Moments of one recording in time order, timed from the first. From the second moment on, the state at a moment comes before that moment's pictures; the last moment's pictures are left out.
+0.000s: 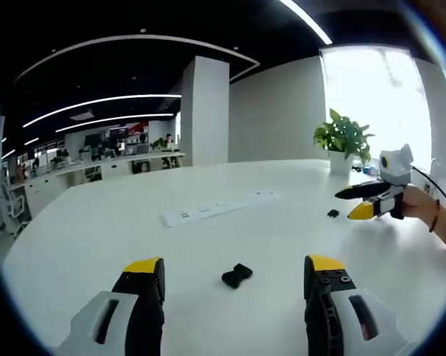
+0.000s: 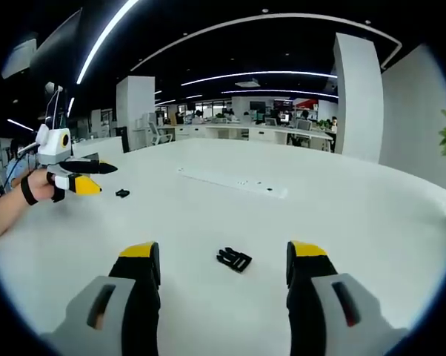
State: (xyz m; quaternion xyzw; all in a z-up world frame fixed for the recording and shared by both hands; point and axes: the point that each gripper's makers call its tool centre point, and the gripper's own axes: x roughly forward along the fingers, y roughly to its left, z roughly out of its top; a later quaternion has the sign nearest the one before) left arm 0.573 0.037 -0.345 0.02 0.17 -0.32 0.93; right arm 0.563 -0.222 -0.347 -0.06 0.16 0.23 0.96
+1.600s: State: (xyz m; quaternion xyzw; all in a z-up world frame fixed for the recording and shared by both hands) left arm 0.573 0.039 -0.369 0.02 0.19 -0.32 0.93; right arm 0.560 -0.223 -0.367 -0.08 0.19 0.24 0.95
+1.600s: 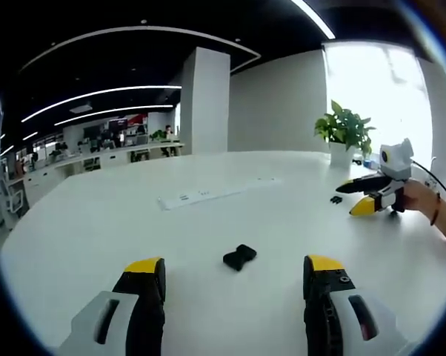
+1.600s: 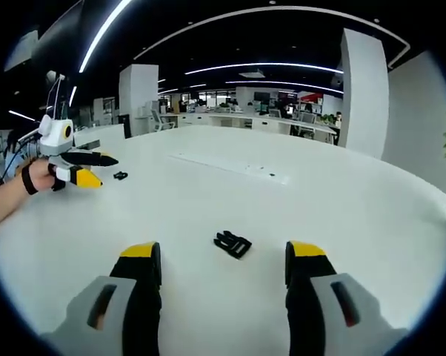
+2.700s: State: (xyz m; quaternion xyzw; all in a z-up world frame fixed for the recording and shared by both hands) left arm 0.571 0.035 -0.372 0.02 0.19 -0.33 0.92; right arm 0.560 -0.218 -0.369 -0.08 0.19 0.26 0.94
